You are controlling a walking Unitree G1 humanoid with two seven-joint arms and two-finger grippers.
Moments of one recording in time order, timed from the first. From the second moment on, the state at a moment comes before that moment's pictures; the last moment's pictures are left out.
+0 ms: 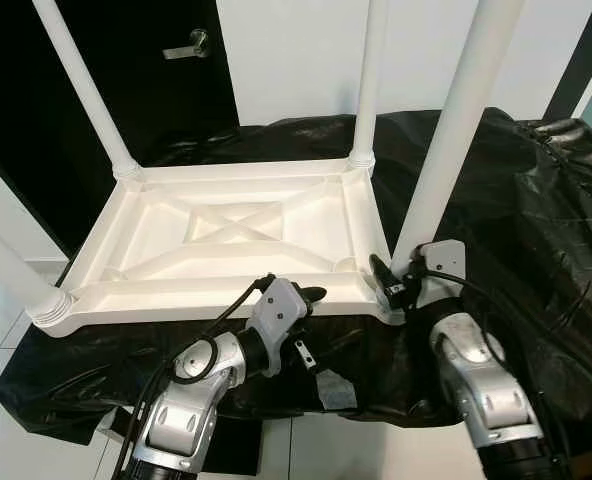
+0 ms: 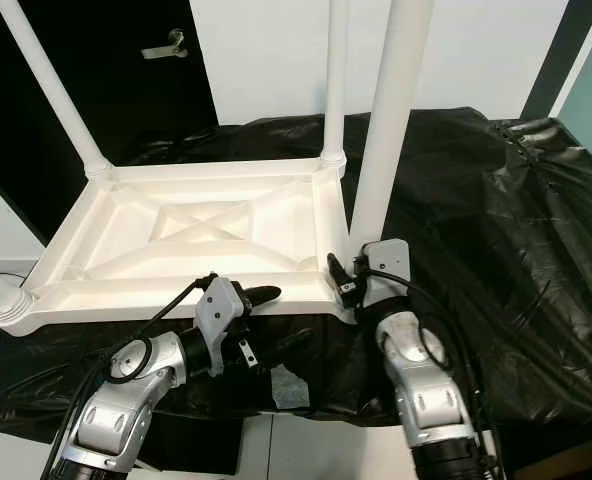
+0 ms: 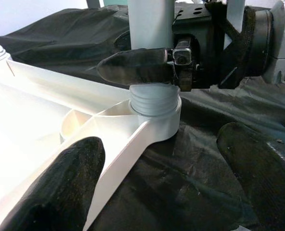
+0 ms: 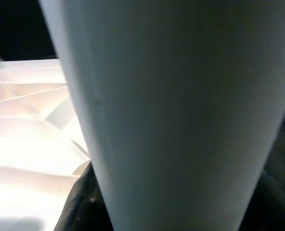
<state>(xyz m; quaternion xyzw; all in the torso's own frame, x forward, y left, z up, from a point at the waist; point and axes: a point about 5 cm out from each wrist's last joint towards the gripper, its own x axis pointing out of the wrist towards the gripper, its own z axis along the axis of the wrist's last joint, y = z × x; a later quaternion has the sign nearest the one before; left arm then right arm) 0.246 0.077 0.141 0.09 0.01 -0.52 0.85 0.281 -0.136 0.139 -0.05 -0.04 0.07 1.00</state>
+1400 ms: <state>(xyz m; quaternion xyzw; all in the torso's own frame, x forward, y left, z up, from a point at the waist) 0.250 0.078 0.141 0.12 -0.01 -0.51 0.85 0.285 -0.161 0.146 -0.11 -0.01 0.32 0.94</state>
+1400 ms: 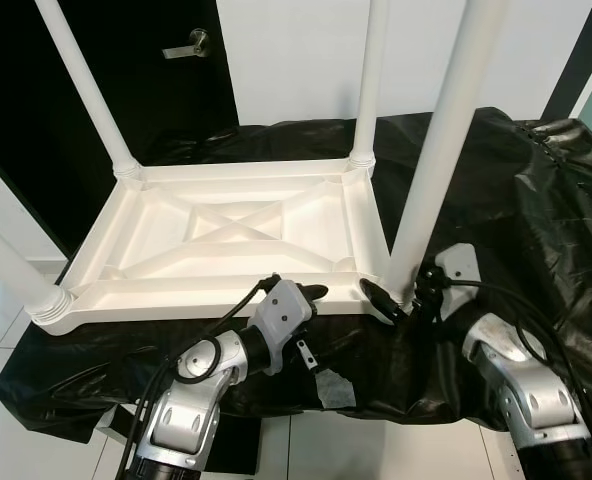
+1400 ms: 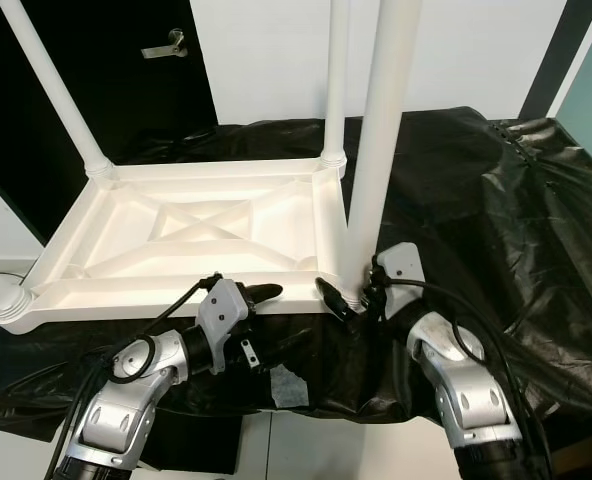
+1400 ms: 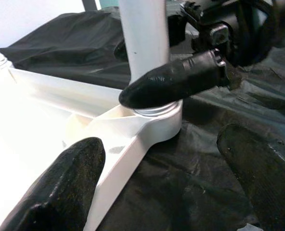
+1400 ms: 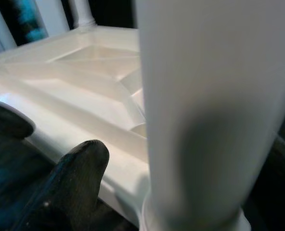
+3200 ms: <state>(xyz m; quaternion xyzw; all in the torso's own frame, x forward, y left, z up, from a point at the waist) 0.258 0.080 0.140 0.12 -0.02 -0.49 0.86 0.288 -0.122 0.126 0.00 -0.02 -0.01 1.00</state>
